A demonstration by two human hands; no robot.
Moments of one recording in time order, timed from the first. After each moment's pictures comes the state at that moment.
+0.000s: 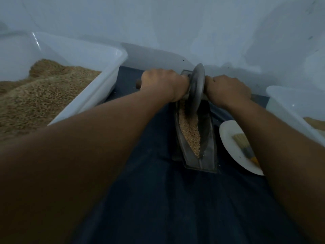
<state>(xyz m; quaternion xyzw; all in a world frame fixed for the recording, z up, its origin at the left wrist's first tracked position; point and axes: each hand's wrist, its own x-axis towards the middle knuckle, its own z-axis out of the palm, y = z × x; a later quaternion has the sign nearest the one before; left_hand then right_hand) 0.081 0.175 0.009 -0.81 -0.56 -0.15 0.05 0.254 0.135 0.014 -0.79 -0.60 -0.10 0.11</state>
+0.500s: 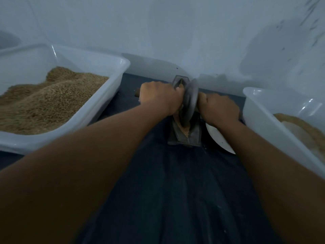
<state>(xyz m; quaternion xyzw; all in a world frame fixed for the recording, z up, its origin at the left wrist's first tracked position) 0.065 0.104 0.007 -0.81 -0.55 -0.19 0.11 0.232 0.051 0.003 -0.78 -0.60 -0.11 0.15</state>
